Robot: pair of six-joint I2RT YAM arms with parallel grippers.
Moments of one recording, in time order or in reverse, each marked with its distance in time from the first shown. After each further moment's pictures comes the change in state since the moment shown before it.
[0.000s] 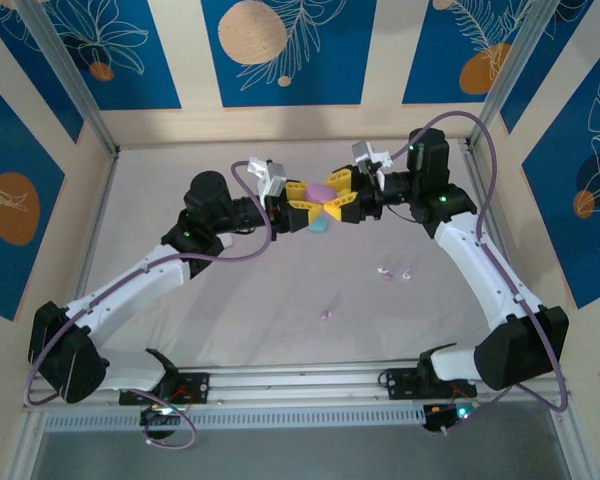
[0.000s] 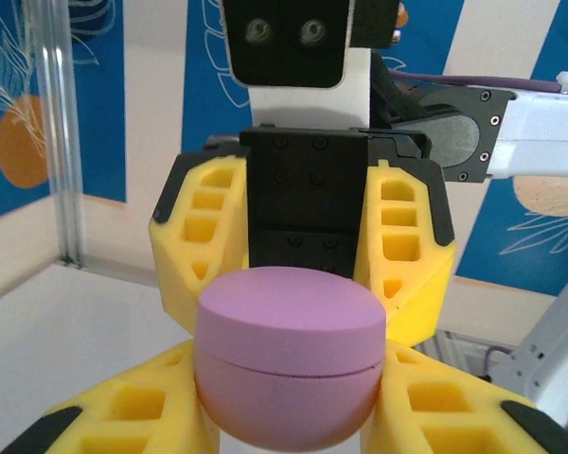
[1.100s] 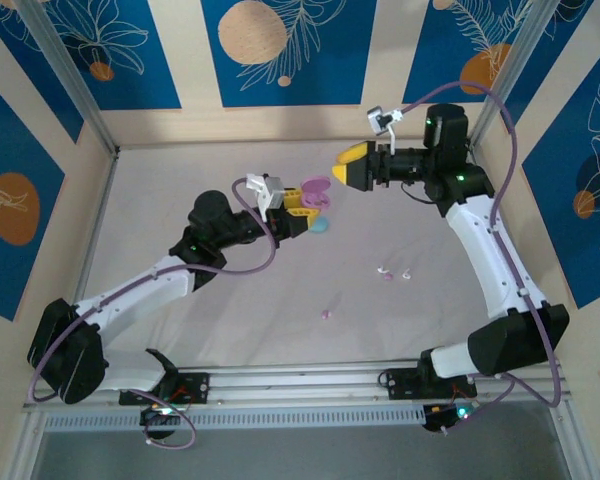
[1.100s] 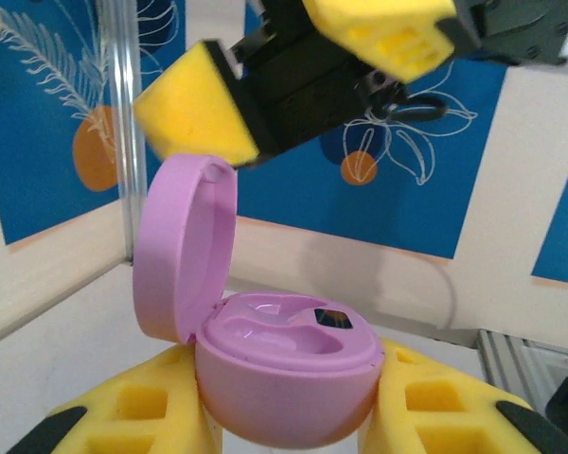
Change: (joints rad) left arm -0.012 -0.006 -0.179 0.197 -0.150 0.037; right arm -0.092 0.042 0.214 -0.198 0.210 0.410
